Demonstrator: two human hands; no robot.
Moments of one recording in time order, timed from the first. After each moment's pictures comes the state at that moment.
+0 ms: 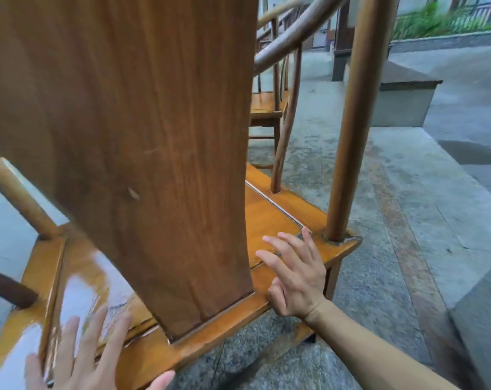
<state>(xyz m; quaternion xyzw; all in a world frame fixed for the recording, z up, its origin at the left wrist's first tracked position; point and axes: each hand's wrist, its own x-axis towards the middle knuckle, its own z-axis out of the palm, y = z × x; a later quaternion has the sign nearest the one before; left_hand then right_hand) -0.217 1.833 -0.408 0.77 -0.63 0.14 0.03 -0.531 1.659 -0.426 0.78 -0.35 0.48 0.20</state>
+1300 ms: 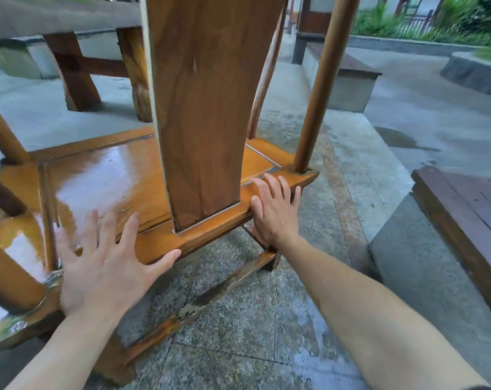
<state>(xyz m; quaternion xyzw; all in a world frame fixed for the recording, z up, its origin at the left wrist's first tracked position) -0.251 1.867 -0.396 0.75 -0.63 0.18 0.09 -0.523 1.739 -0.429 0.73 -0.64 0.26 0.03</state>
